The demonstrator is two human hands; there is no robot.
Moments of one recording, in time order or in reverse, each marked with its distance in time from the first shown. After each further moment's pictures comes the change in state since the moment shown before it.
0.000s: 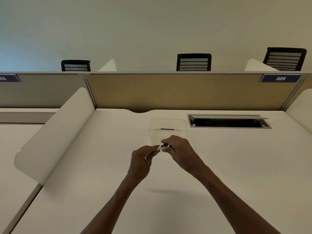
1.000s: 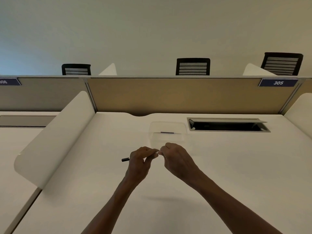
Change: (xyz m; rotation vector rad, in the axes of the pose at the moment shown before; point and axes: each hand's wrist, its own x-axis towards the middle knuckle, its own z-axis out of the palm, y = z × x) left_hand 0.004 0.010 -0.011 0.101 0.014 0.119; right_hand -0.001 -0.015 0.016 -0.374 -0.021 -0.051
